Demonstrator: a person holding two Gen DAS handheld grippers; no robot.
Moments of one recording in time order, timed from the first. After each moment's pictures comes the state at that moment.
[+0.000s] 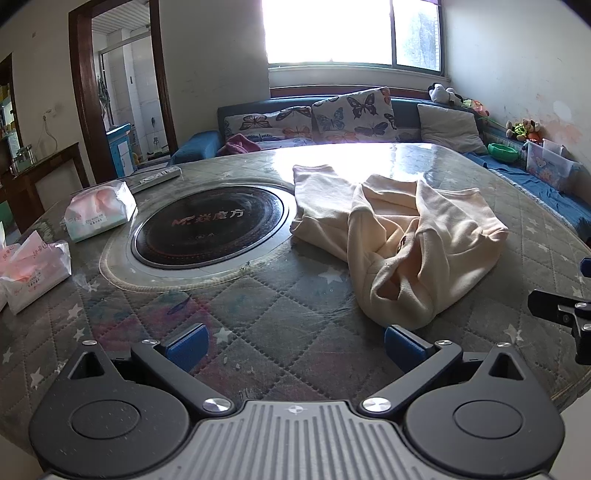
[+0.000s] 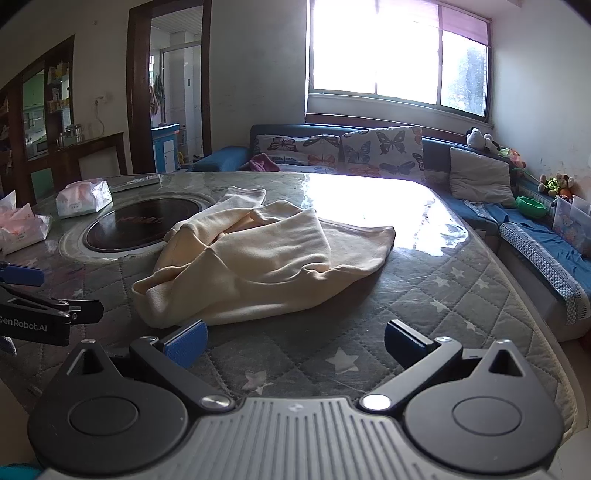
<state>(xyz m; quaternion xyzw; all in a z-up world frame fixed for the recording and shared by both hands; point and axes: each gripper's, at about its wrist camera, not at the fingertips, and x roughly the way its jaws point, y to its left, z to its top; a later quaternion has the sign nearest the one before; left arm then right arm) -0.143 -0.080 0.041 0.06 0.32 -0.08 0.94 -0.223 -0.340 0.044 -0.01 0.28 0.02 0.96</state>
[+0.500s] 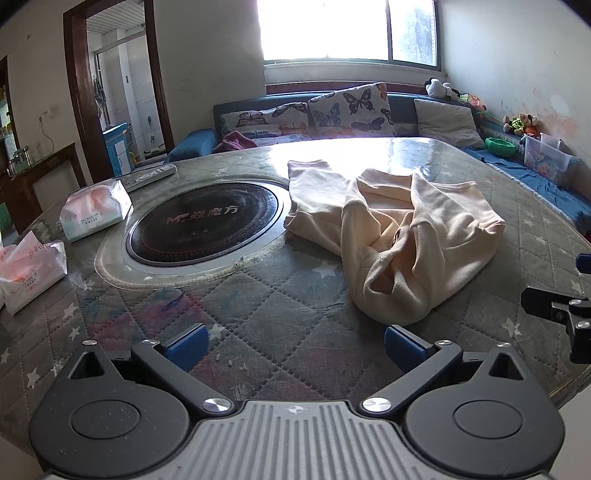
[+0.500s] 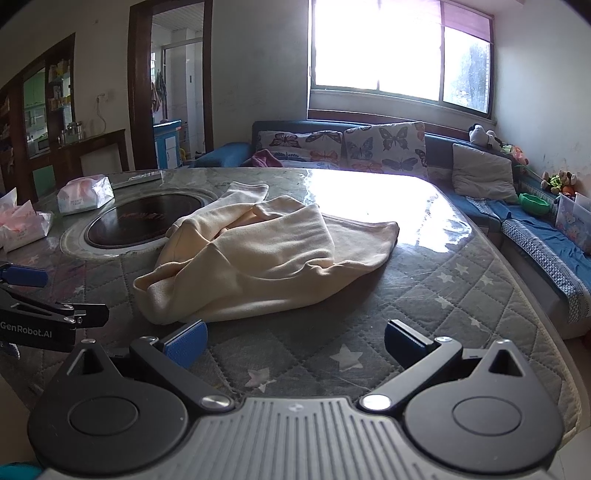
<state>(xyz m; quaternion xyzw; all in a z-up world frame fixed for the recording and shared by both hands) -0.143 -0.084 0.038 0.07 0.33 -0.08 0.94 -0.221 -0.338 0.041 -0.01 0.29 0.03 0.96</state>
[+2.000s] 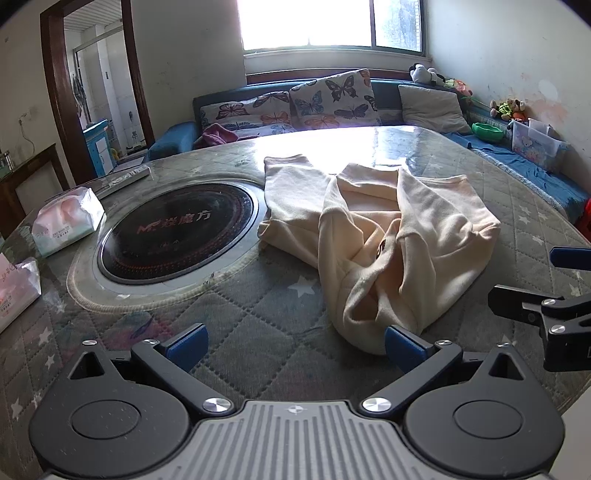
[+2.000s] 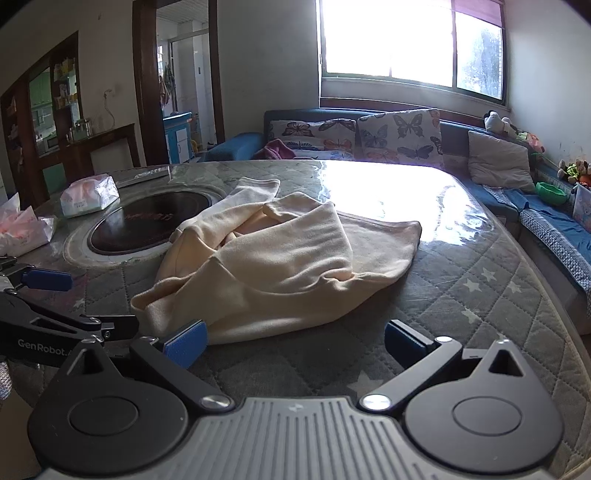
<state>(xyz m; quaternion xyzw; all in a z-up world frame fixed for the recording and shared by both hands) -0.109 -0.103 0.042 0.08 0.34 -0.11 0.93 -0.186 -0.338 0.043 0.00 0.30 0.05 0.95</state>
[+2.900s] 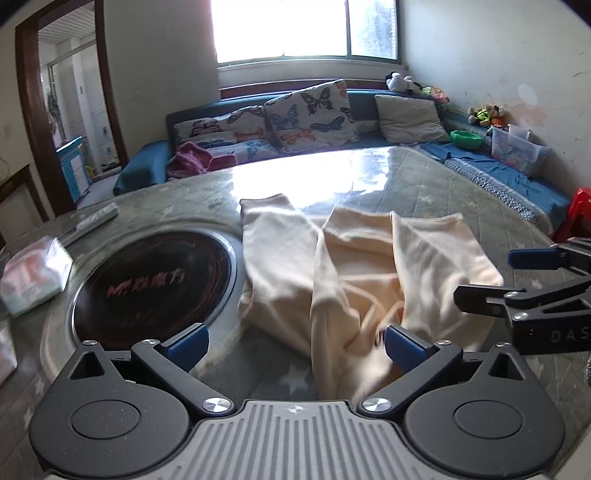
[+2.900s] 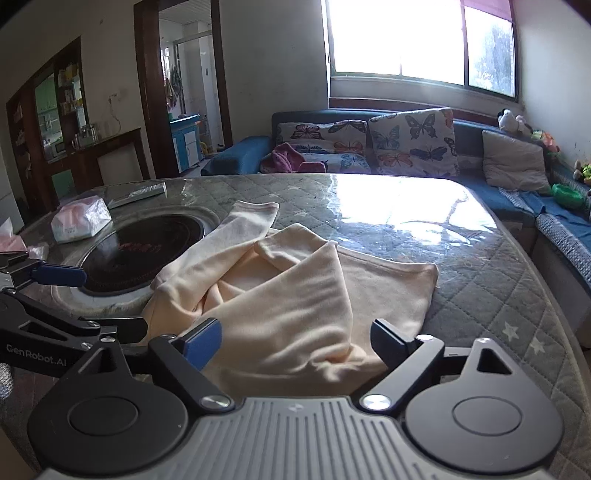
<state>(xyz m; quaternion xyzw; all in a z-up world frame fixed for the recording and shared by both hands) -0.038 -0.119 0.069 0.09 0.32 -0.16 0.93 -0.111 -0.358 0.061 0.02 0.31 0.08 0.95</state>
